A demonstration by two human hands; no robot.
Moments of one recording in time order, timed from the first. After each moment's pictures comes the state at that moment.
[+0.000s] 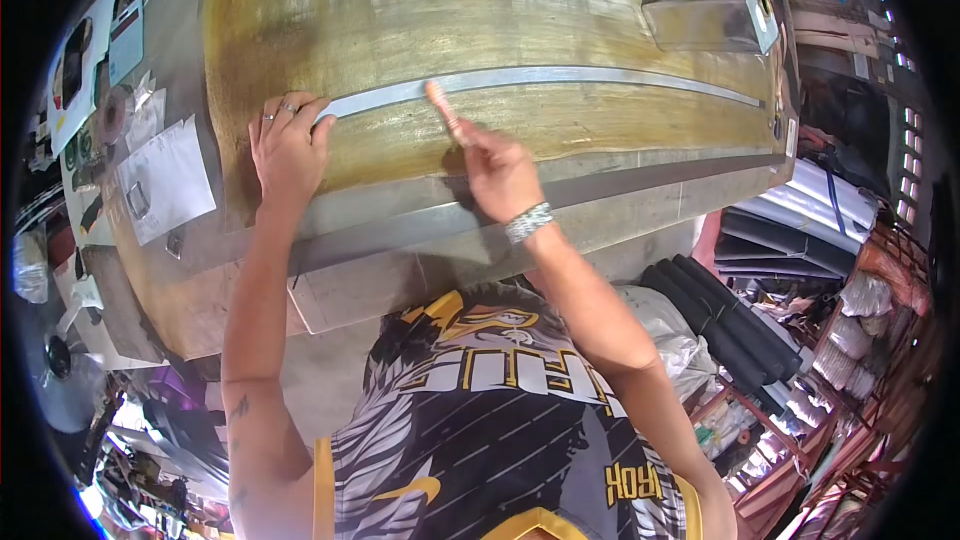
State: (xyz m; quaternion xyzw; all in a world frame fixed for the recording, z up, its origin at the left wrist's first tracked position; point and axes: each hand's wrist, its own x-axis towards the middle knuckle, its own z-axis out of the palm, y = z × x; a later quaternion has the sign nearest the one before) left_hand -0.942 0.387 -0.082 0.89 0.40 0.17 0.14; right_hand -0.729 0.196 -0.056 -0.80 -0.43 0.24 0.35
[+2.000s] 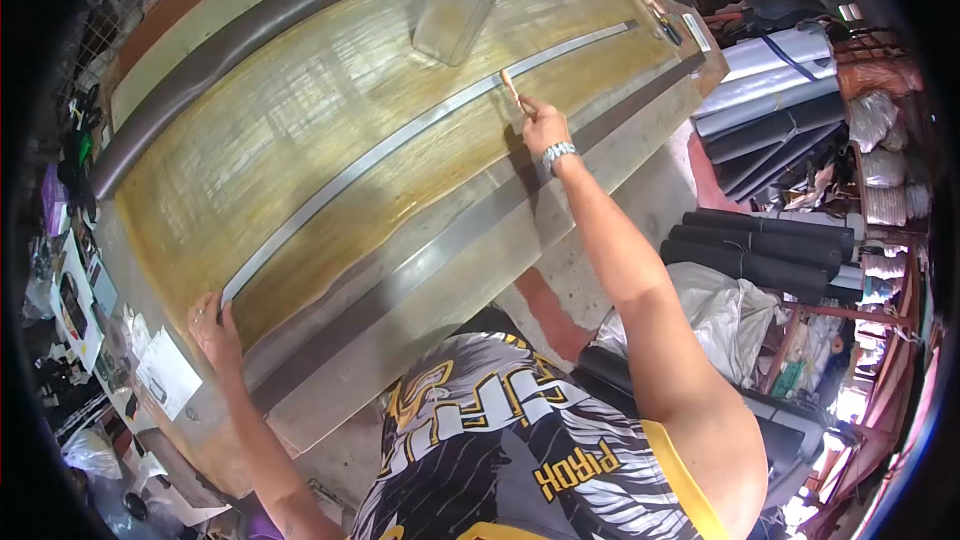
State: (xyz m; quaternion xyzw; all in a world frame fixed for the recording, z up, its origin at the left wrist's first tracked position) left_hand -0.951 0.382 -0.093 0.92 0.36 0.15 0.07; right_hand -0.396 0.027 -0.061 -0.93 -0.22 0.04 0.30
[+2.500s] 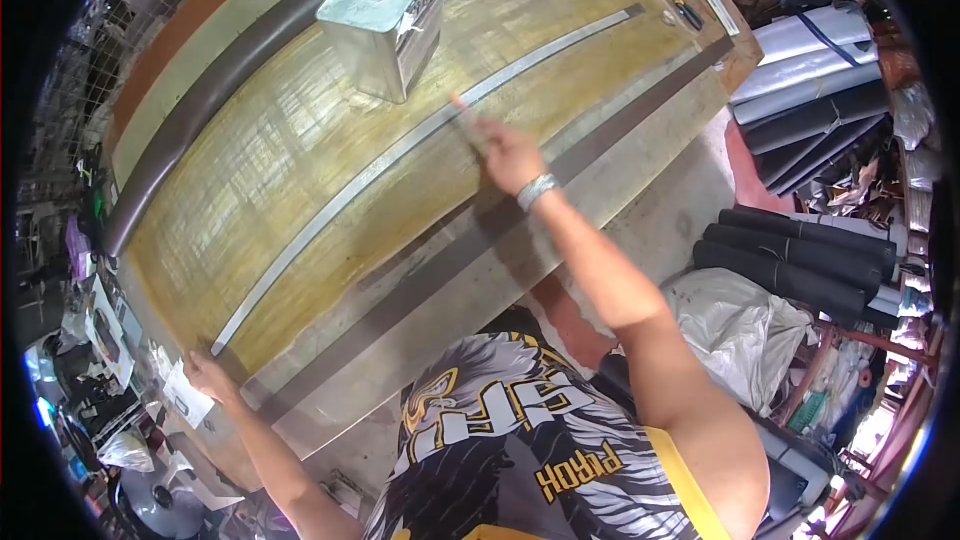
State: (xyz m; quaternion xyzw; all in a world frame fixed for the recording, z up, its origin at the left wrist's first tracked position) left_hand -0.914 0.373 -0.085 0.65 0.66 0.35 0.11; right_hand -0.338 -0.004 -0.089 -0.86 -0.30 0.09 0.42
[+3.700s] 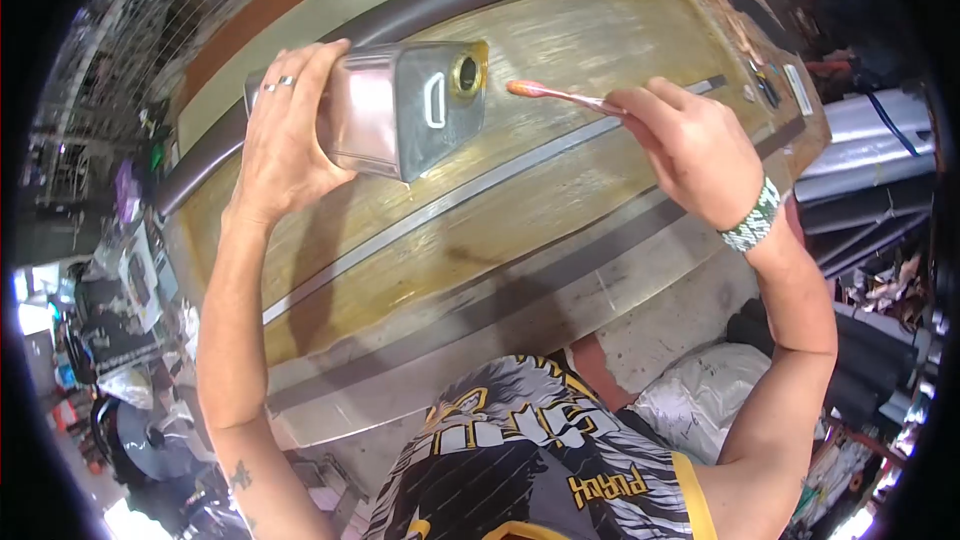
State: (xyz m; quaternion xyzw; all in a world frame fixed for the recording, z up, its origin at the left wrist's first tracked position) left_hand -0.486 0.312 0.164 0.97 0.06 0.22 0.07; right_hand -0.255 0.000 0.188 -0.76 -0.63 -0.05 0.15
